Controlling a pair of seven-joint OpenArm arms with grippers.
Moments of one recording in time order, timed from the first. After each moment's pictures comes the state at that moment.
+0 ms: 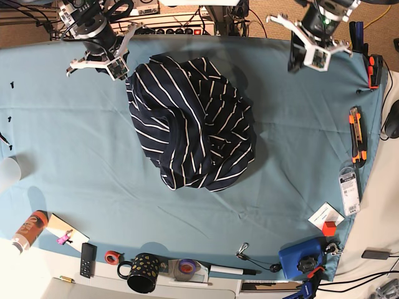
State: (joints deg) left arm 47.7 -0.9 -14.7 132.2 -11.3 -27.8 30.6; right arm -42.0 31.6 -4.5 132.8 -3.1 5.1 -42.6
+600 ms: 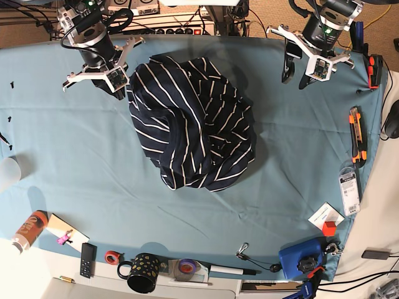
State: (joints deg) left arm 45.2 -0.9 -14.7 132.2 -11.3 -27.8 29.7; right arm -38.5 29.5 -4.5 132.8 -9.0 5.2 -37.3
